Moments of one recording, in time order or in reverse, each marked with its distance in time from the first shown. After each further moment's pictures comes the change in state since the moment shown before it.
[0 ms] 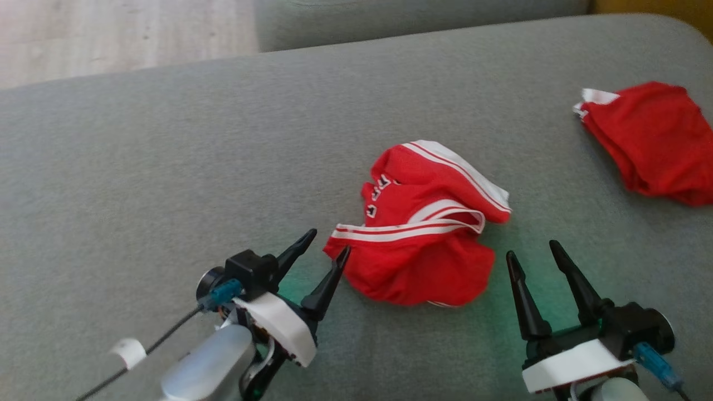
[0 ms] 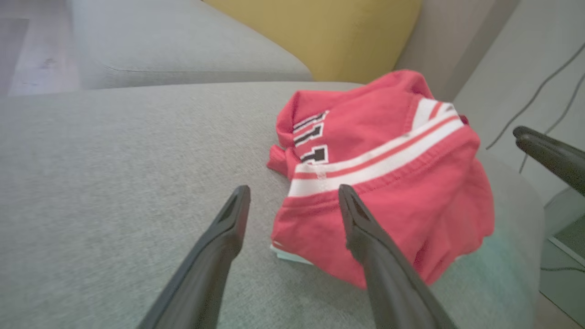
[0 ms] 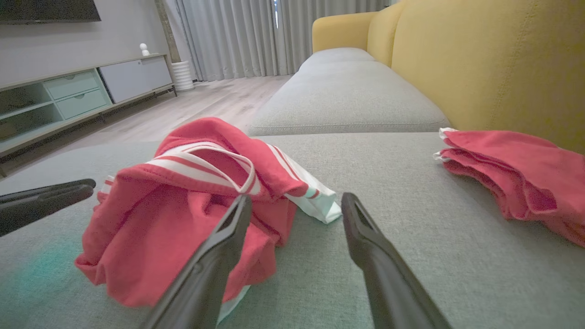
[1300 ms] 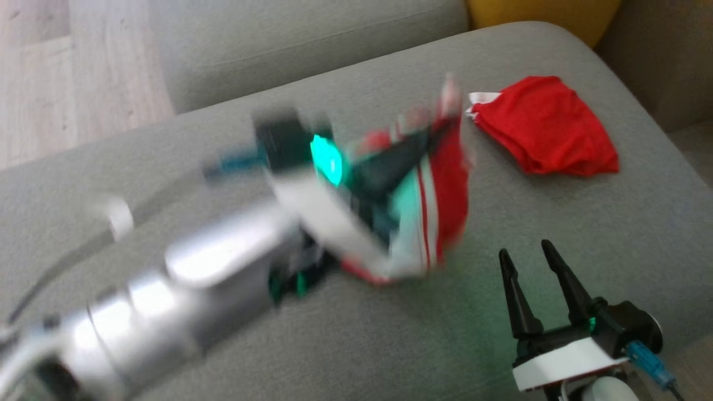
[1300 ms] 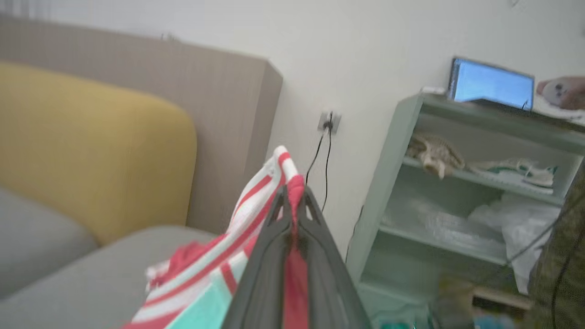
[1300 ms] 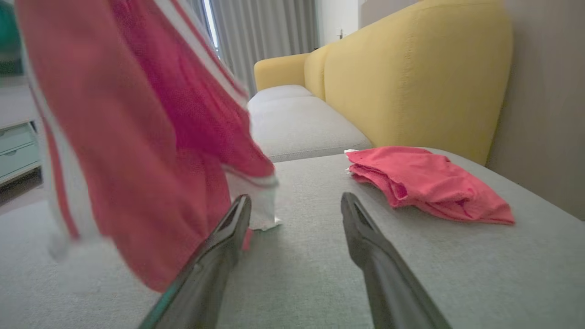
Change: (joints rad) left arm -0.484 0.103 -0.373 -0.449 -0.489 0.000 -0.018; right arm -0.010 0.036 0.008 0.013 0.019 0.000 0.000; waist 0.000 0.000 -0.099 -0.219
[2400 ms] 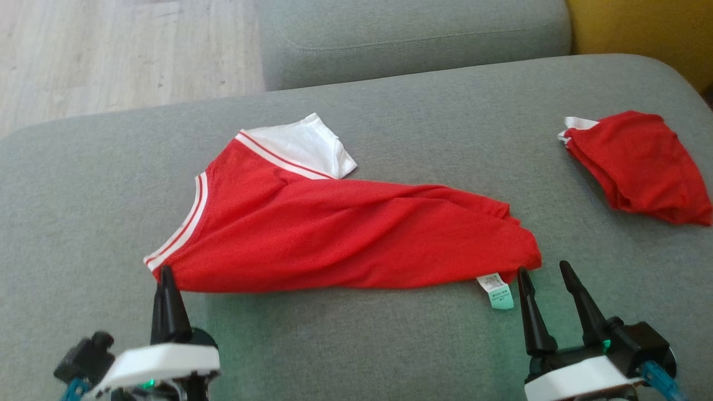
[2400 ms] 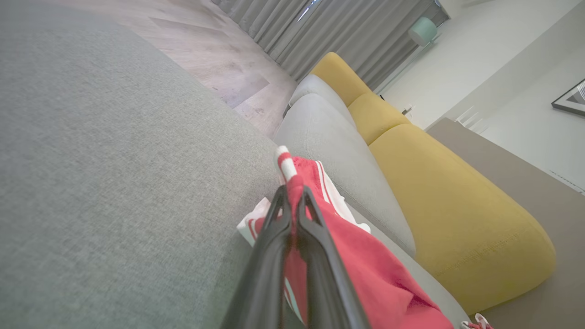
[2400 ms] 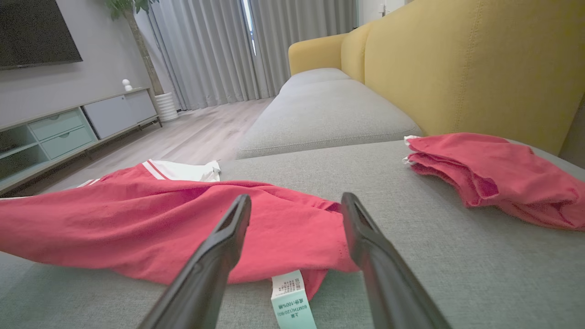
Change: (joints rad) left arm 0.893 -0.236 1.087 0.212 0.259 0.062 -0.028; right arm 0.068 0.029 -0.070 -0.009 0.006 0.000 0.000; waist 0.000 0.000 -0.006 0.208
